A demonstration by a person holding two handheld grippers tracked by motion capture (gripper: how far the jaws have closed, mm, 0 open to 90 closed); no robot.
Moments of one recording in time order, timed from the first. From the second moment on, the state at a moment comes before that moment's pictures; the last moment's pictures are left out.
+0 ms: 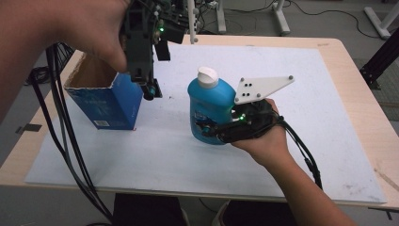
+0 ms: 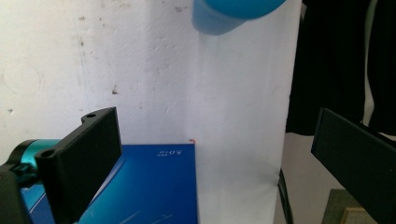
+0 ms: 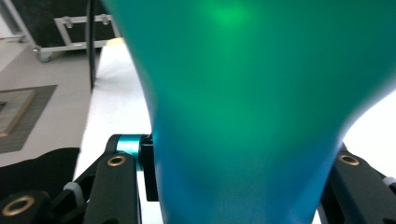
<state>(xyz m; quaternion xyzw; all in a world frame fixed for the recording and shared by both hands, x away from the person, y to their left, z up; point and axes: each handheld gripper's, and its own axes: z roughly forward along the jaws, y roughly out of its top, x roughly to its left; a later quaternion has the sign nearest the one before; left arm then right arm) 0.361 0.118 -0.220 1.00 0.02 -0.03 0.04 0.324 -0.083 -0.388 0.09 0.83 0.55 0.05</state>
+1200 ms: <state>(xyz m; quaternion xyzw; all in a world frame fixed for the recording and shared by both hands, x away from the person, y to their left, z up) 0.346 0.070 -0.220 1.00 0.02 -0.05 0.03 0.336 -0.048 -0.351 0.01 0.84 0.55 -0.03</state>
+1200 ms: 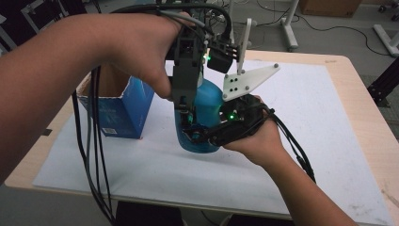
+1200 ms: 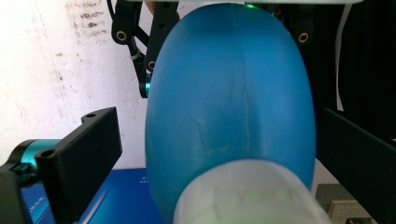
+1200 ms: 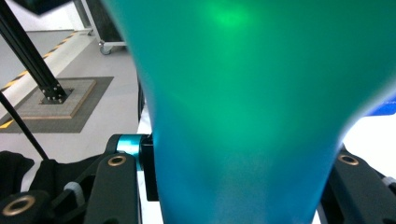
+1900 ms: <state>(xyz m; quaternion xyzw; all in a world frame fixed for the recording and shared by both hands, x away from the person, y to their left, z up) 0.346 0.066 -0.220 1.00 0.02 -0.04 0.02 0.340 -0.049 -0.353 0.01 0.83 0.55 -0.04</state>
